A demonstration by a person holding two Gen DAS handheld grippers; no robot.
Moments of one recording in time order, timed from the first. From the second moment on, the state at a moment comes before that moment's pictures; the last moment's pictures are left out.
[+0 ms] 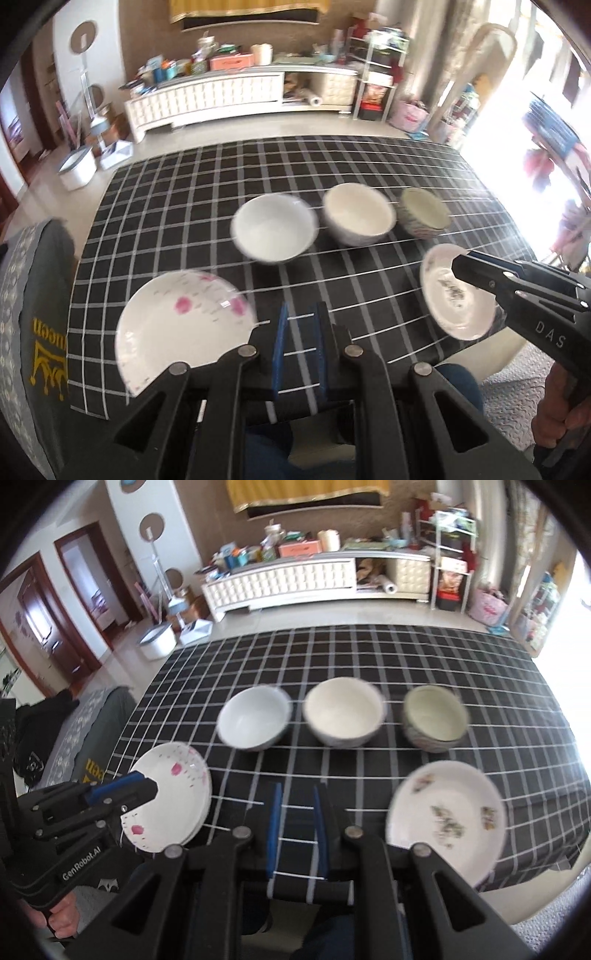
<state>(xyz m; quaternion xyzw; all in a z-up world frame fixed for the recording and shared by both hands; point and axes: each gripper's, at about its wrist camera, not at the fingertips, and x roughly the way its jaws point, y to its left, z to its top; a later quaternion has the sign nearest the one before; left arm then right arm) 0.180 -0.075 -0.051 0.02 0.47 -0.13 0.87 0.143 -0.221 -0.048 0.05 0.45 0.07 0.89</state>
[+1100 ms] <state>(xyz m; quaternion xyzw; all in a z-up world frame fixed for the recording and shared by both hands) 0.223 -0.273 -0.153 0.07 0.55 -0.20 0.81 0.140 -0.427 -0.152 0.11 0.53 -0.06 0.84</state>
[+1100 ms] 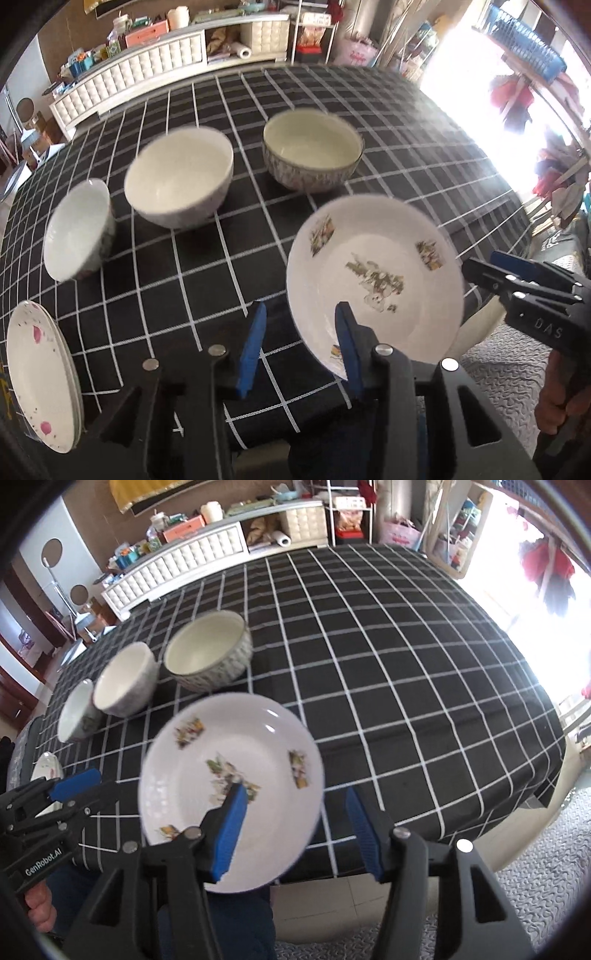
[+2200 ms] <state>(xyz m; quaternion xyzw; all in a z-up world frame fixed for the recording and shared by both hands) 0.241 -0.282 -0.199 0.07 0.57 -0.21 0.79 0.154 -0.431 -0.185 0.10 0.55 -0.07 0.82</state>
